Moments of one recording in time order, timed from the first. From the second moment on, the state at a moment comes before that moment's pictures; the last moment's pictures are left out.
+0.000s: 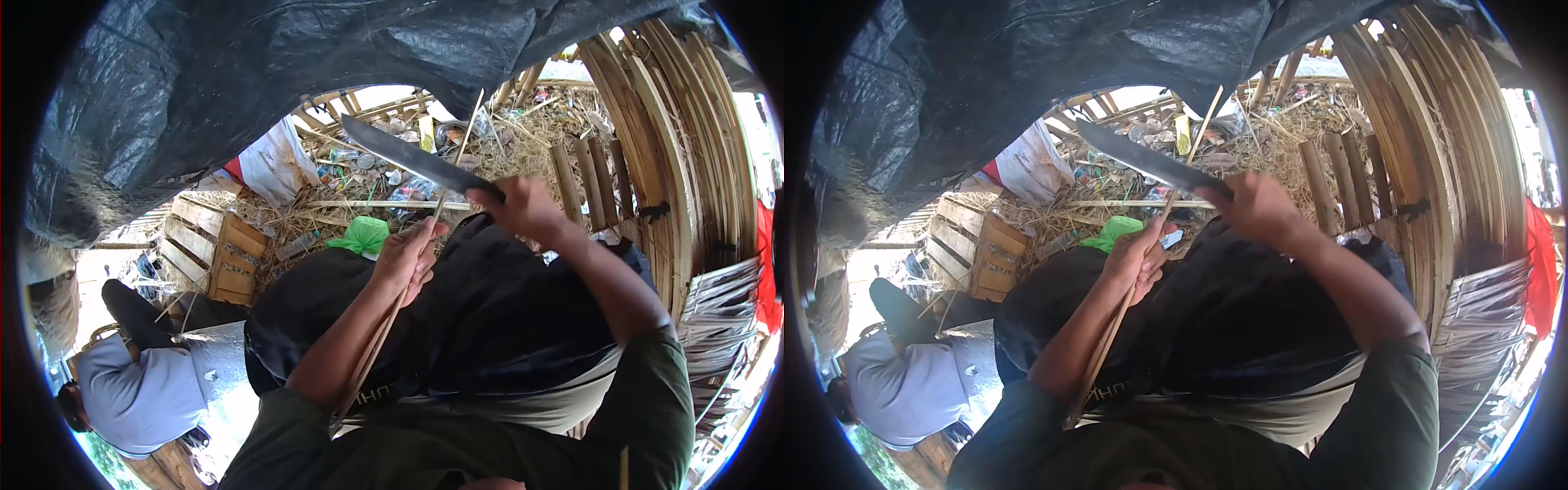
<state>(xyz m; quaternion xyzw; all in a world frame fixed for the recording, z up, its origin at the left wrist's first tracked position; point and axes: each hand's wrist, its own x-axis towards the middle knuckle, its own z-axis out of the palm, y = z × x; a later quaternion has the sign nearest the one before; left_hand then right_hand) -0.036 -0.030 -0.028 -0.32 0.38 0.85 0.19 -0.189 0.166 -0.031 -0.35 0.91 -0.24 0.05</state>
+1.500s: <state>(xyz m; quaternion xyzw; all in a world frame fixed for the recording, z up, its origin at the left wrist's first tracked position) -0.030 0.001 -0.017 -0.17 0.62 0.74 0.22 -0.170 0.150 0.016 0.01 0.75 -0.51 0.42</state>
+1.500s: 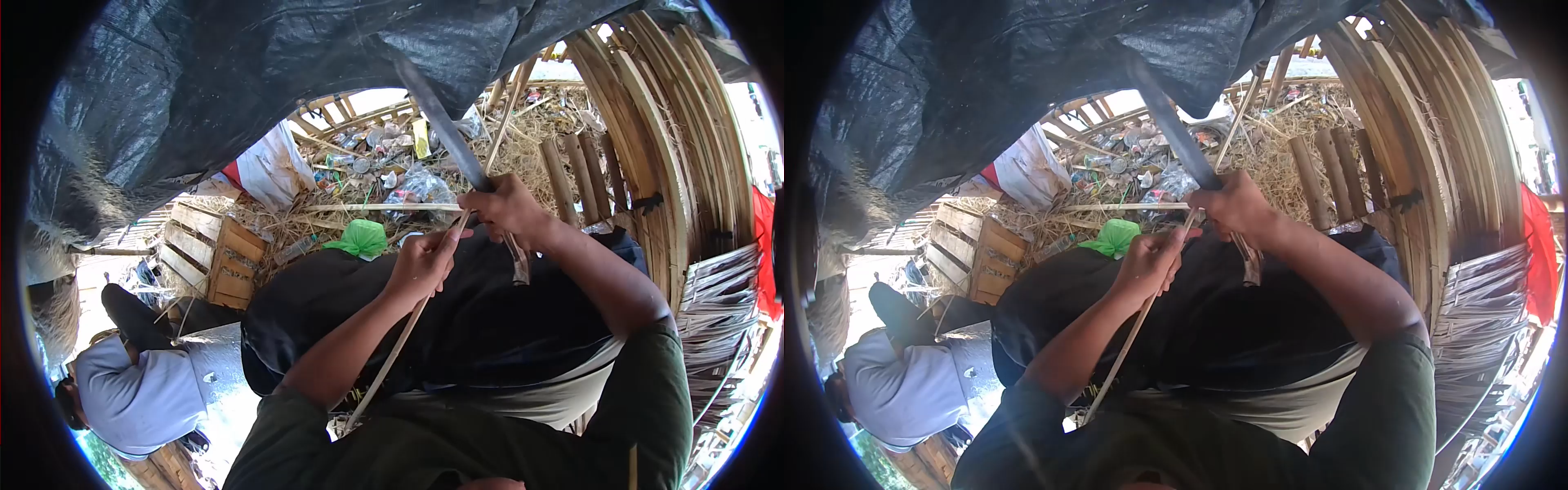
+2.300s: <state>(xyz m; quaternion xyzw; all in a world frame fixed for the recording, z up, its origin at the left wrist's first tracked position) 0.036 0.025 0.040 -0.21 0.48 0.80 0.30 -0.225 0.223 0.040 -0.08 0.81 -0.53 0.26</state>
